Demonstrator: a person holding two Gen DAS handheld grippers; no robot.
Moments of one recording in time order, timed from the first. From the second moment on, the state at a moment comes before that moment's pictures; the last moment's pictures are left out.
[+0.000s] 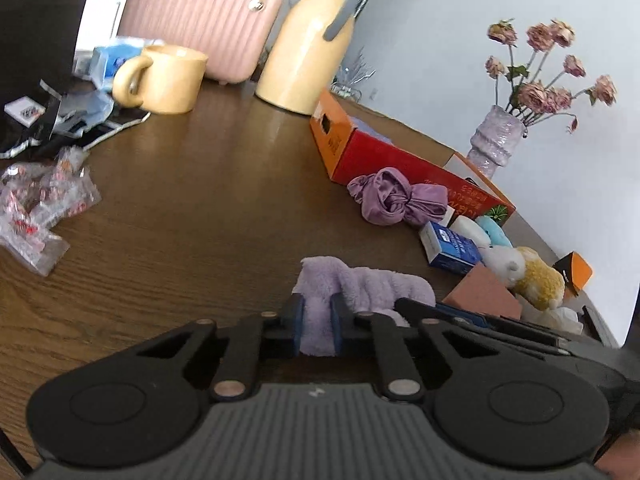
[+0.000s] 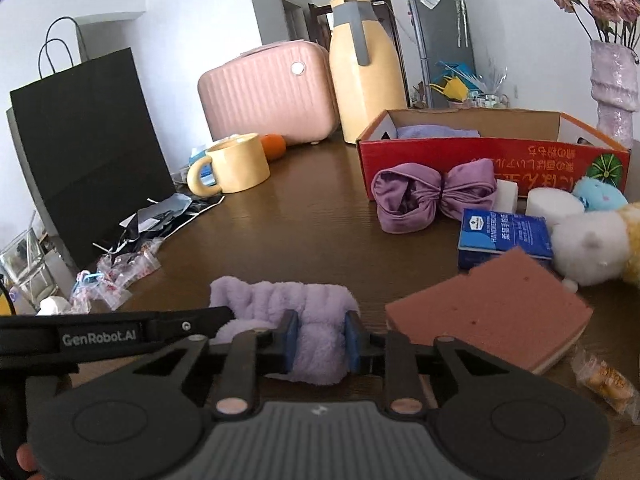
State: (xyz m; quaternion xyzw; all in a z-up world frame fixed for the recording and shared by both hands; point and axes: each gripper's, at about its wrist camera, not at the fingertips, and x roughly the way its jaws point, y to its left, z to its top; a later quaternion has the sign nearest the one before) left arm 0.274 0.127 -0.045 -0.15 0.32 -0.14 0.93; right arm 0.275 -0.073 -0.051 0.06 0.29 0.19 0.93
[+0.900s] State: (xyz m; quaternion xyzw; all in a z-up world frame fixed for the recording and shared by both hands) left arm 0.612 -0.031 0.015 0.02 0.41 -0.09 0.91; right arm 0.626 -0.160 0.015 0.09 0.43 0.15 0.89
